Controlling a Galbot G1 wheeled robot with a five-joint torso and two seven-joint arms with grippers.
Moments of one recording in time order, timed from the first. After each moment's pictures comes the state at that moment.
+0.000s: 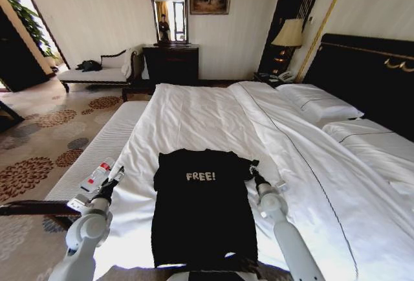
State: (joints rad) left arm 1.44 -1.25 -0.82 -1.98 -1.00 0.24 -0.26; right arm -1.21 1.32 0.51 1.73 1.23 -0.06 0.38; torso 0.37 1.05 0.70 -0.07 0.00
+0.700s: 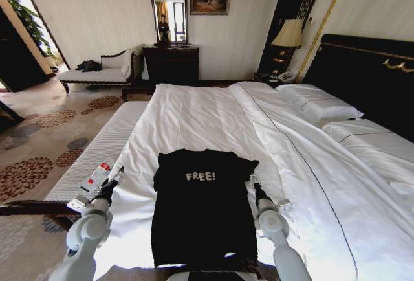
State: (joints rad) left arm 1.44 -1.26 -0.81 -1.98 -1.00 0.23 -0.27; right arm -1.34 1.43 0.52 1.88 1.30 0.01 0.48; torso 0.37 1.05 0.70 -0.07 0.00
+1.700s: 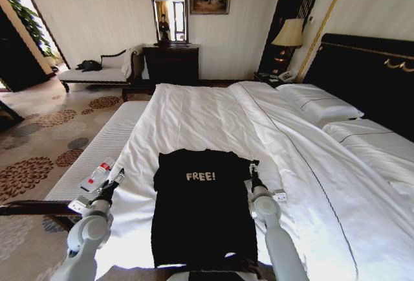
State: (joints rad) left arm 1.44 -1.26 -0.81 -1.96 -0.98 0.23 -0.27; right arm -1.24 1.46 0.54 1.86 1.37 0.09 0.52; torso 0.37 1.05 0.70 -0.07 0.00
